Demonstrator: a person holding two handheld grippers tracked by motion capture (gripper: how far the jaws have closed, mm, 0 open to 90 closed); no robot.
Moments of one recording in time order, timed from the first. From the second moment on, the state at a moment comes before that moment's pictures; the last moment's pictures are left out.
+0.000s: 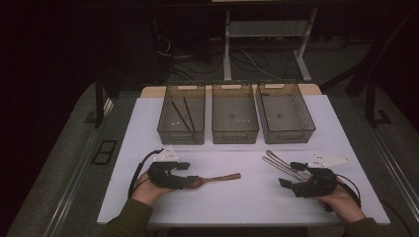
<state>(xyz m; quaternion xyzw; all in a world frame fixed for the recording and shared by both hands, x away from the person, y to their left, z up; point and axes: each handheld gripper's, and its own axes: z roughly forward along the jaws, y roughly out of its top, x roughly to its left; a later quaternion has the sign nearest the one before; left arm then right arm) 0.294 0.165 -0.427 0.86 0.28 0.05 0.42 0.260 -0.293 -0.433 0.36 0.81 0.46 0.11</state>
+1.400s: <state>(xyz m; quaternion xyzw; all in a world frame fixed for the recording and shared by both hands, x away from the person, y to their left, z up) 0.291 0.155 -0.443 0.89 0.25 0.04 0.37 0.260 -0.294 -0.432 0.36 0.81 0.46 0.11</state>
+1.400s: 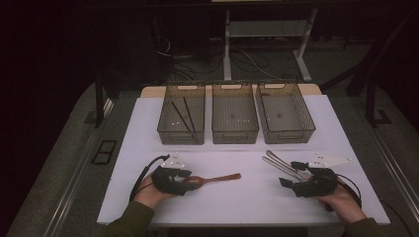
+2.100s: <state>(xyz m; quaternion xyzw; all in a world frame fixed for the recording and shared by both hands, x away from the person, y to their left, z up) 0.286 0.150 -0.440 0.91 0.21 0.03 0.35 0.260 -0.294 -0.432 0.36 0.81 0.45 0.11</state>
